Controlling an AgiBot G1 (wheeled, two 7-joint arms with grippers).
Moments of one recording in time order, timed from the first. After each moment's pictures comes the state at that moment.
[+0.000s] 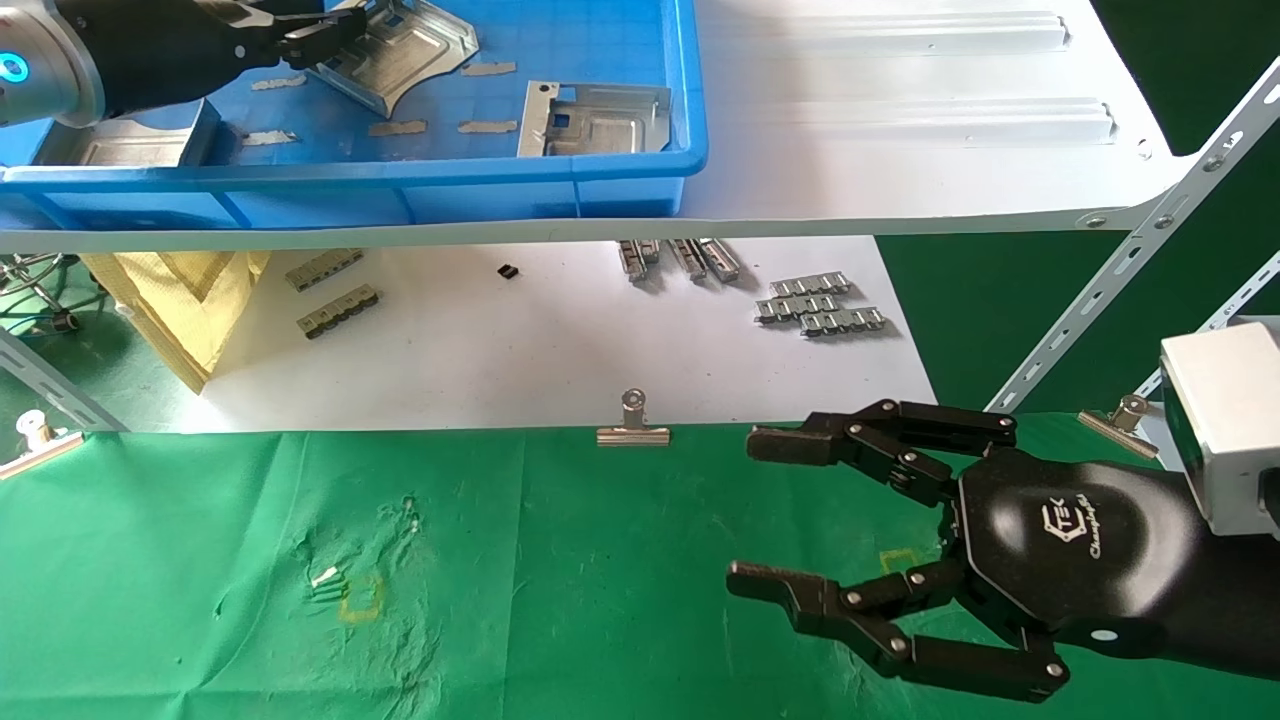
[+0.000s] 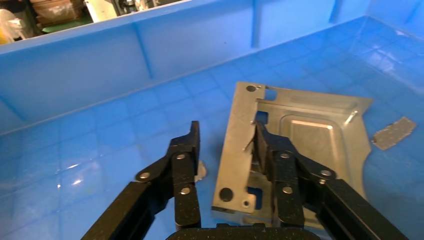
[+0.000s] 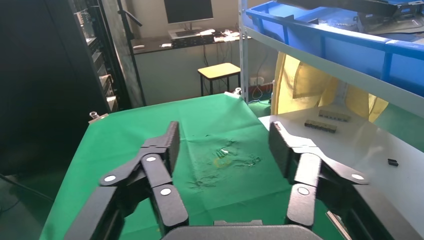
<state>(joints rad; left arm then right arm) -2.02 1.14 0.49 -0.02 1.32 0.83 -0.01 1.09 -0.57 -0.38 1.24 -0.64 -1.44 0.12</state>
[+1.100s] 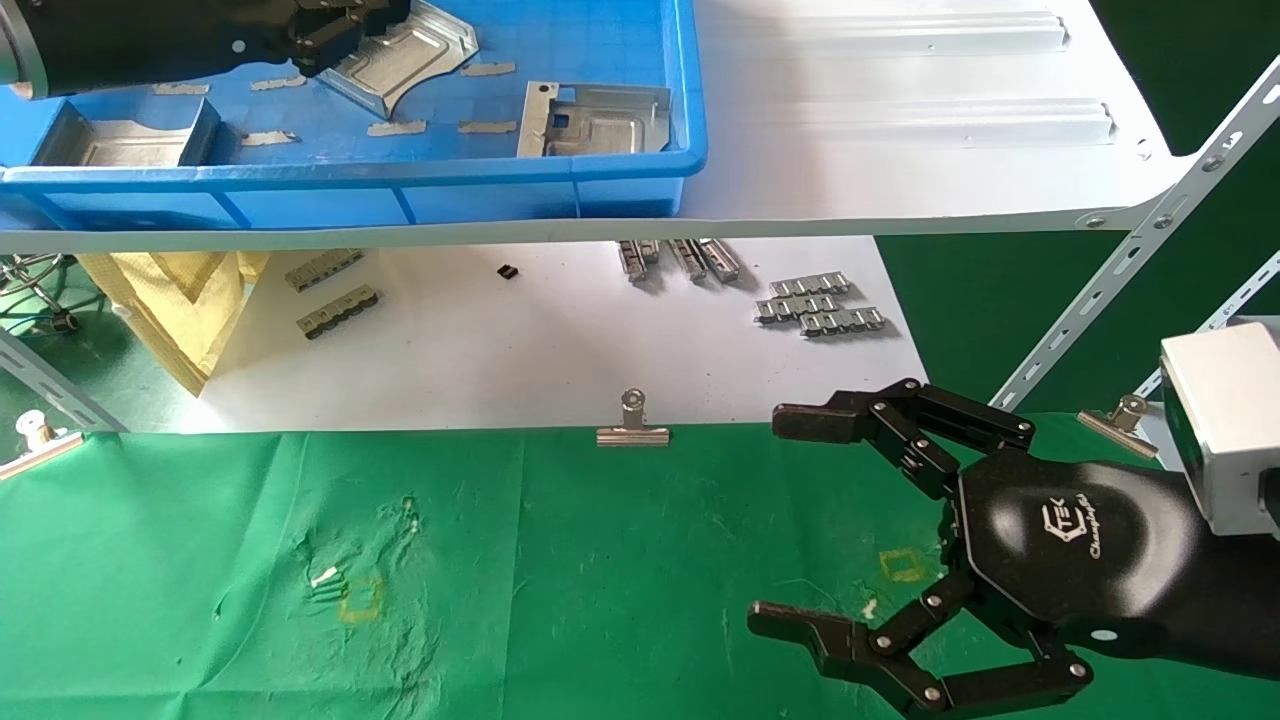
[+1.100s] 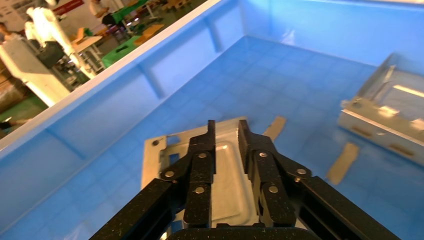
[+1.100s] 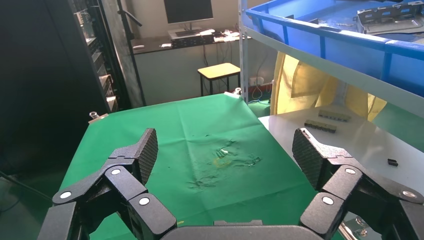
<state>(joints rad) -2.07 1.09 0.51 -0.06 1.34 1.09 0.21 1.09 -0.57 -0.38 1.24 -0.64 -1.44 0.12</state>
